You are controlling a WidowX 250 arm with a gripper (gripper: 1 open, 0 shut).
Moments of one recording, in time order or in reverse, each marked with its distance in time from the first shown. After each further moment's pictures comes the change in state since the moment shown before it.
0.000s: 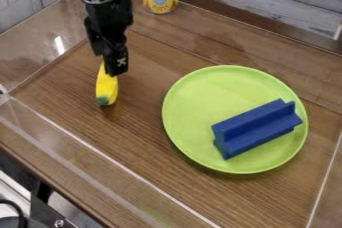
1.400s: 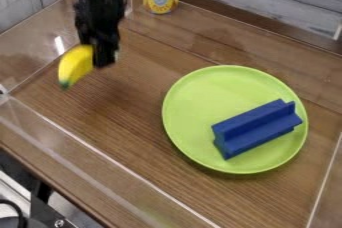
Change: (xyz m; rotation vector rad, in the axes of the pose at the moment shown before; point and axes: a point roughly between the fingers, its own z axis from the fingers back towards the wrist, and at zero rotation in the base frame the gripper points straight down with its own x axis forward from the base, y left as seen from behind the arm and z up) arm 0.008 -0.008 0.032 -0.002 0.055 0.102
